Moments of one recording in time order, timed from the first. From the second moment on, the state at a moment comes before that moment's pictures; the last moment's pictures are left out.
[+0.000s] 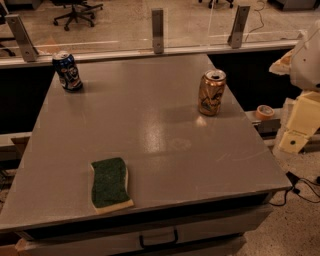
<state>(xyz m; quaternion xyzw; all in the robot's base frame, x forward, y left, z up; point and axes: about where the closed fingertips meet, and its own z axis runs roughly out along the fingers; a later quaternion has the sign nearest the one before) 0.438 -0.217 0.976 -0.60 0.78 -0.03 0.16</state>
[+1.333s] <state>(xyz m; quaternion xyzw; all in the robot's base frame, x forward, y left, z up) 0.534 -0.231 0.930 -0.57 0.77 0.04 0.29</state>
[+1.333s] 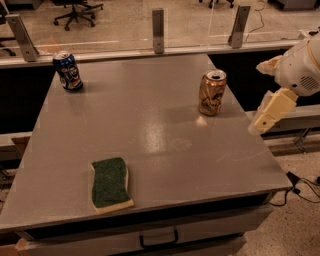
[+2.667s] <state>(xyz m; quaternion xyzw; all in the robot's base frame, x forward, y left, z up) 0.654 -0.172 0.877 -0.52 0.73 0.17 0.41</state>
